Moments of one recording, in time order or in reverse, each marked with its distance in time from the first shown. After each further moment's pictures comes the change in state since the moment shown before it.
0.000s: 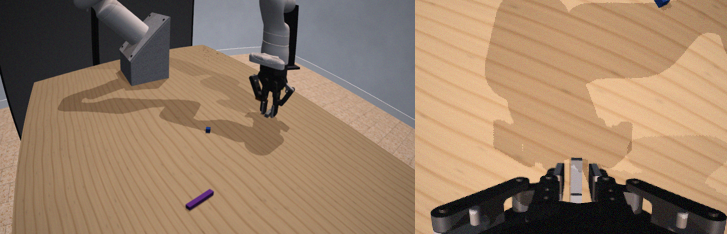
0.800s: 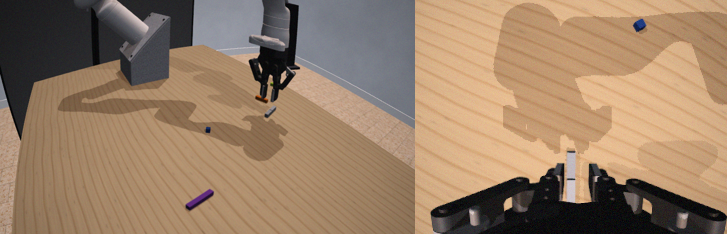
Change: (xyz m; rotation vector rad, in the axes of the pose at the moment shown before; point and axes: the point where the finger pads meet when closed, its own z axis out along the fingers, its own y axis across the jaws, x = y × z) arm 0.003 0.005 -0.046 -0.016 0.007 0.002
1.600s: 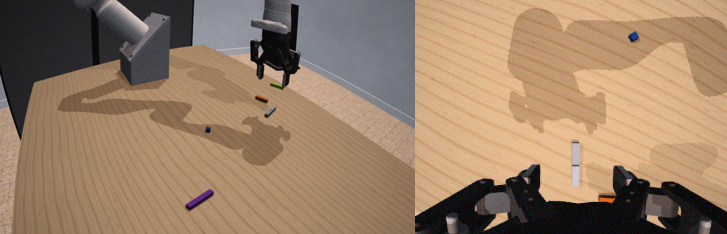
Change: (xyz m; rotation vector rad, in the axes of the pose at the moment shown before) arm -0.003 -0.004 -0.044 0.016 -0.007 -0.002
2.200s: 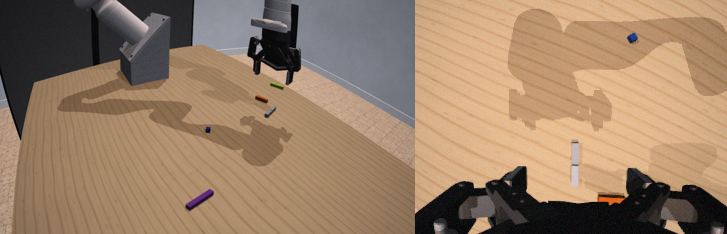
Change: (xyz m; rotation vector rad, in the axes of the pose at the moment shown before) arm 0.000 0.001 -0.003 -0.002 0.001 0.000
